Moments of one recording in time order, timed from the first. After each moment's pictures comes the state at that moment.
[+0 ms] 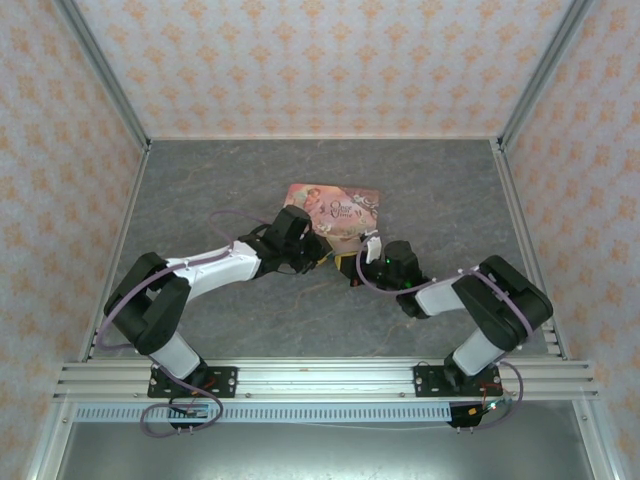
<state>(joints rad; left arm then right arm) -0.64 1.61 0.92 -0.11 0.25 -1.33 0.59 1.60 0.39 0.87 -0.41 0.49</state>
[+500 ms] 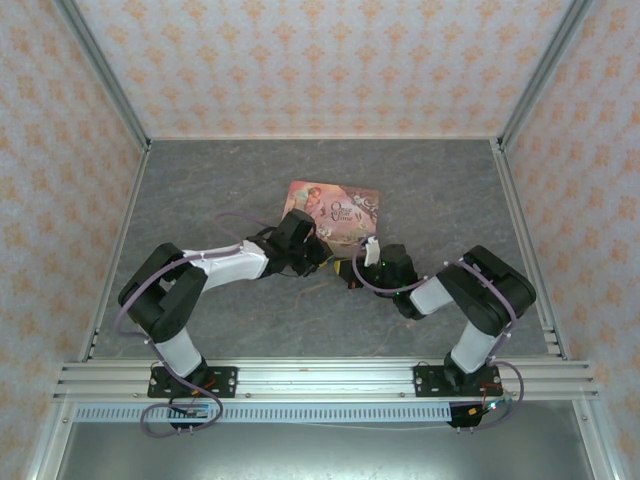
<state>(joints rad) -0.64 1.70 0.92 -0.06 0.24 -1.33 0.60 1.70 0.37 0.93 -0.39 0.60</state>
